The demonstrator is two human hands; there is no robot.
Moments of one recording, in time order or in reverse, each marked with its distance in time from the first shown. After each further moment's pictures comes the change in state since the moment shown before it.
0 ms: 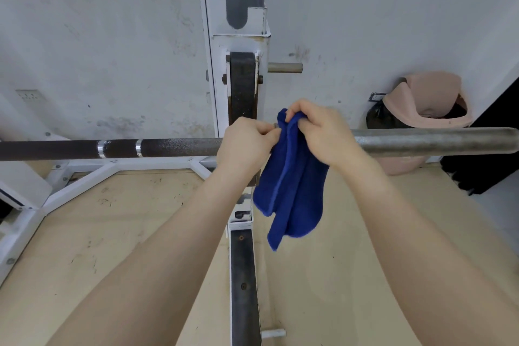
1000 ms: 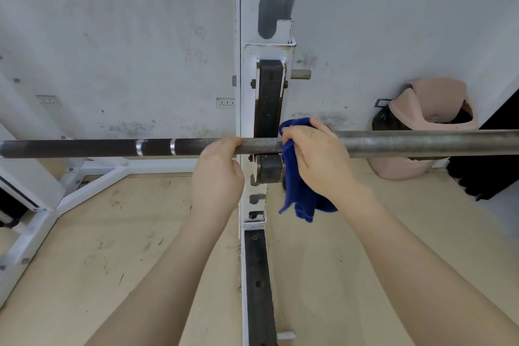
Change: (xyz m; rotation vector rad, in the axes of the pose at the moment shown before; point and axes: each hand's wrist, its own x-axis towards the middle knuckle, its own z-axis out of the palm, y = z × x) left_hand -0.040 -0.068 -0.043 0.320 0.328 0.180; right_hand -0.034 -0.019 0.039 -0.445 0.071 -0.243
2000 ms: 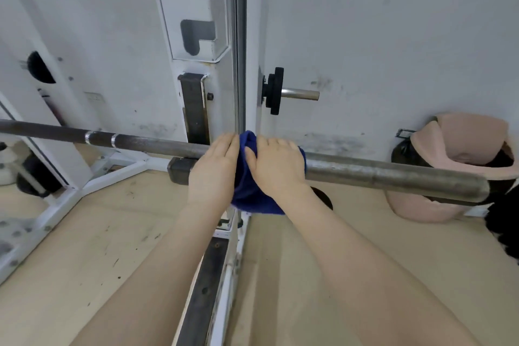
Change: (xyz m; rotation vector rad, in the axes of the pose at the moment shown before) left_hand -0.007 0.107 0.094 0.452 0.031 0.154; right_hand 0.002 0.093 -0.013 -0.176 -0.128 -0.012
